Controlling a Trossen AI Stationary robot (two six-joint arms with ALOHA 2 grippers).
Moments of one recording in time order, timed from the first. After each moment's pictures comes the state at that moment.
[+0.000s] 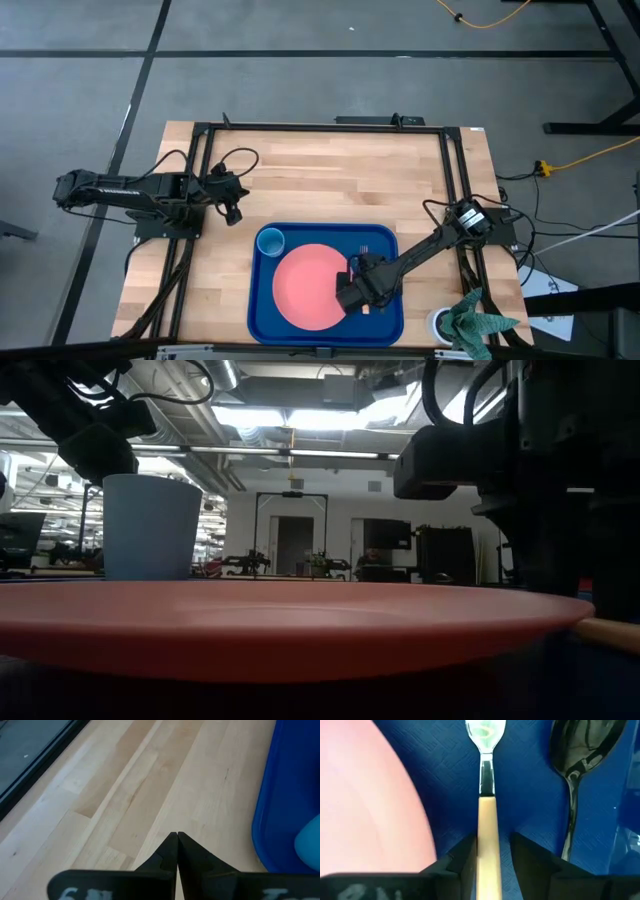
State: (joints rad) left arm 0.04 0.59 0.41 -0.56 -0.35 -0.21; right arm 0.56 2.11 1.52 -0.98 0.05 2.16
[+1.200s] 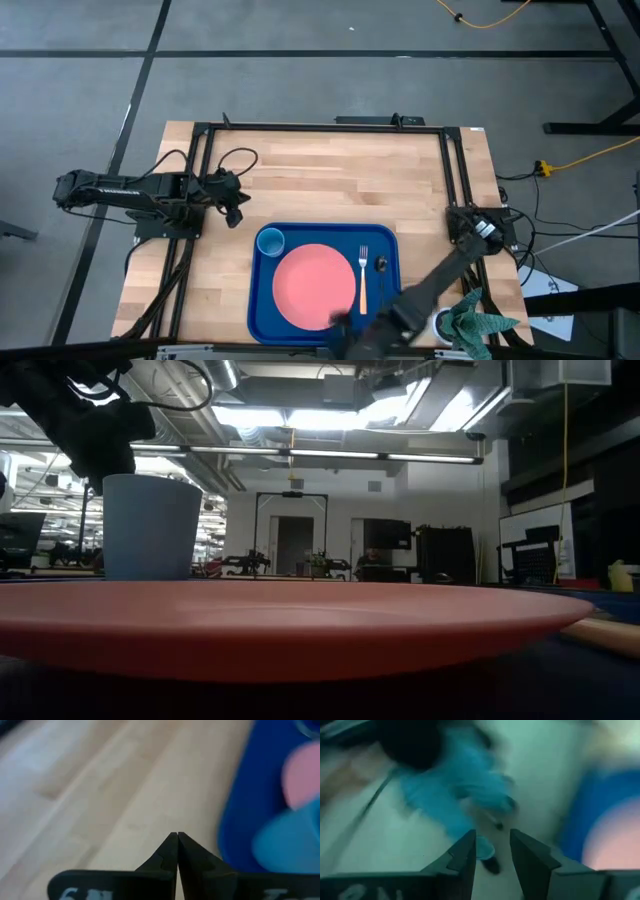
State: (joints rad) left arm 0.04 0.59 0.41 -0.56 -0.23 -0.38; right arm 0.75 2.11 1.97 -0.58 -0.03 0.43
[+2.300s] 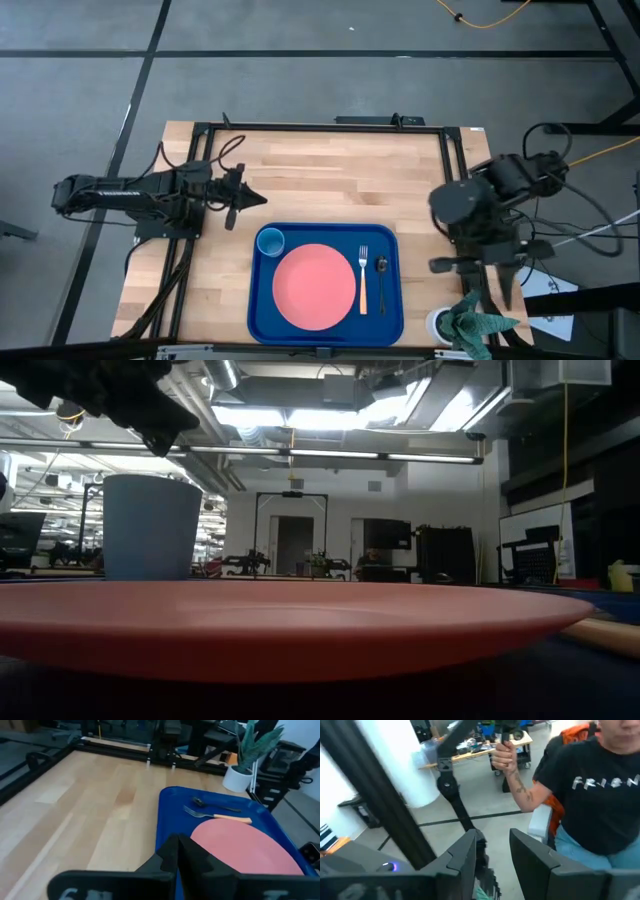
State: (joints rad) left arm 0.12 0.59 0.41 -0.07 0.15 -0.15; right arm 0.45 1.48 1.97 -1.19 -1.27 -0.44
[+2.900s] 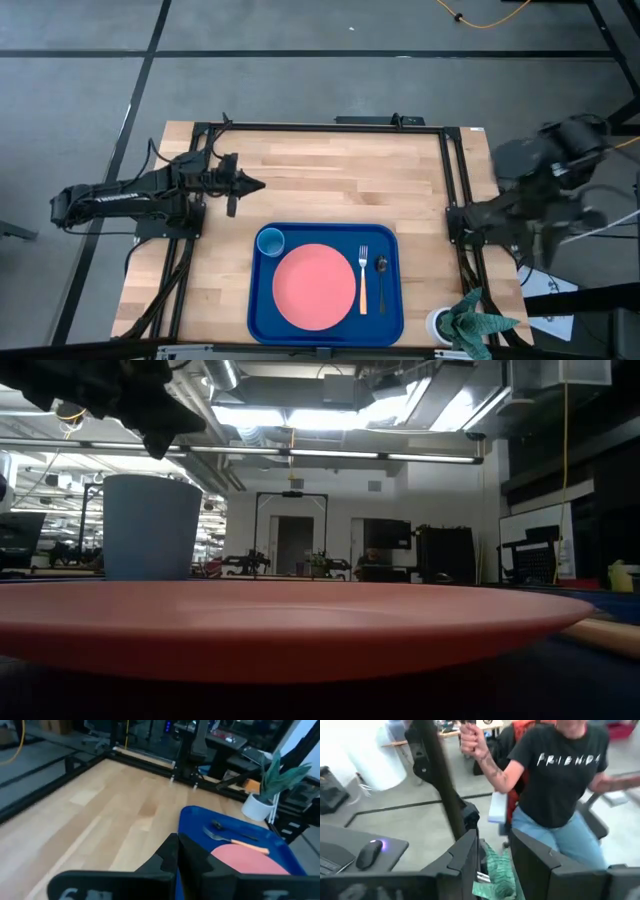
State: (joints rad) left arm 0.28 0.55 0.41 -0.06 0.17 -0.24; right arm 0.35 1.18 1.93 -1.56 -1.11 -0.63
